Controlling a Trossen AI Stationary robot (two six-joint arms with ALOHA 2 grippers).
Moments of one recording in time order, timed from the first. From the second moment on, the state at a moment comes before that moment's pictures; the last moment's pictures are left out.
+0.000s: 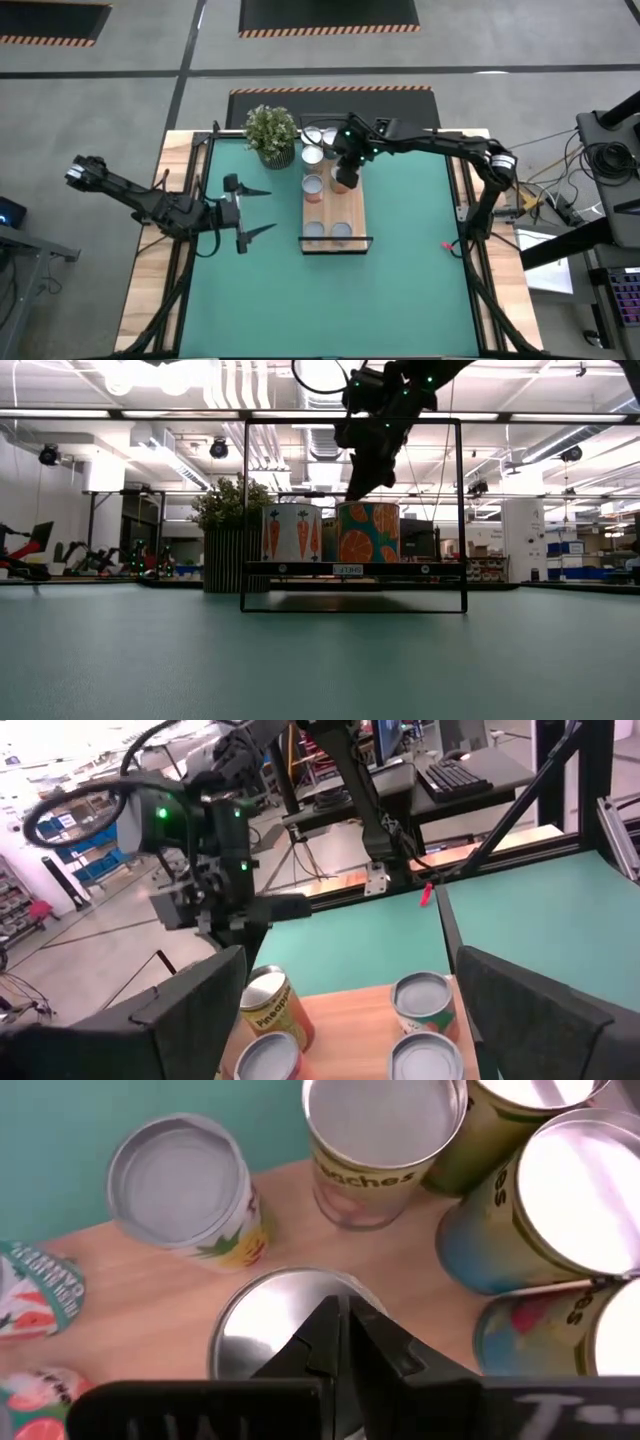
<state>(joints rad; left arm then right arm) -0.40 0.83 0.66 0.04 -0.62 0.24 -0.41 1.76 1.53 -0.73 -0.14 -0.09</state>
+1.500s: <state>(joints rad) -0.40 0.83 0.67 0.04 -0.62 0.22 -0.35 1.77 1.52 -0.68 -0.03 0.01</state>
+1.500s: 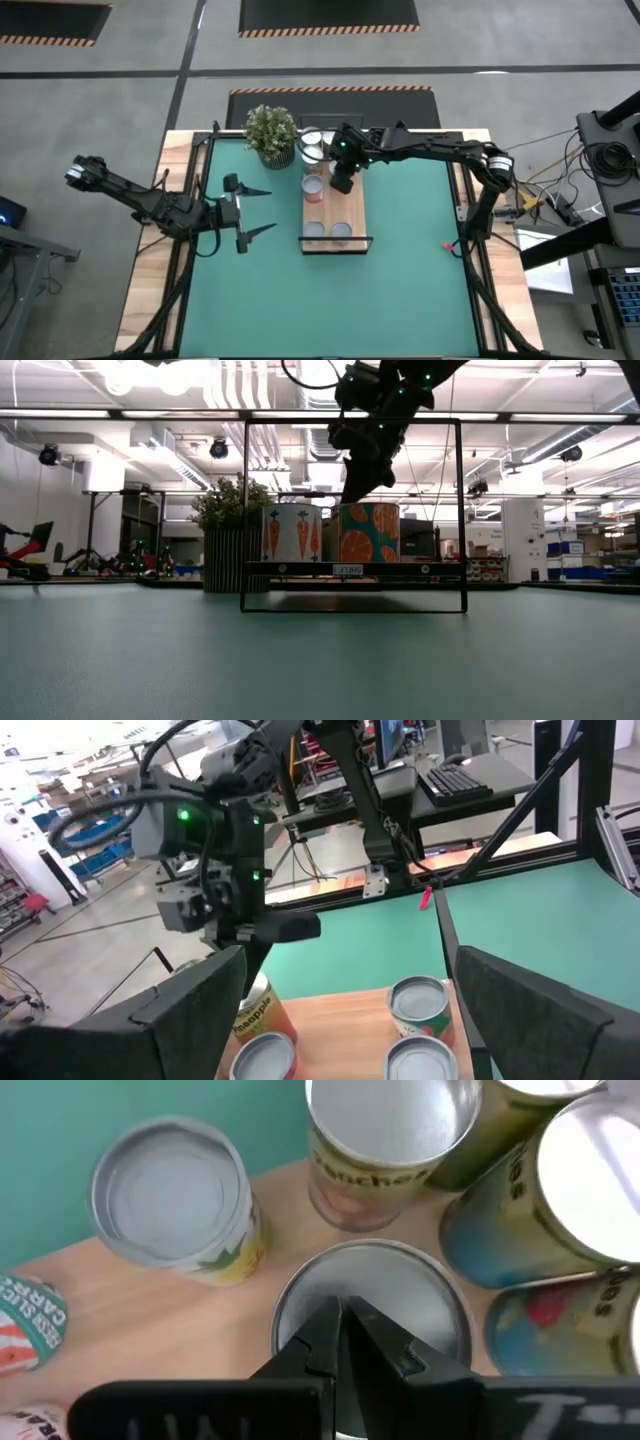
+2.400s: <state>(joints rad) -0.40 0.83 0.67 0.04 -0.62 0.22 -0.37 1.82 1.51 -0.59 0.03 -0.03</state>
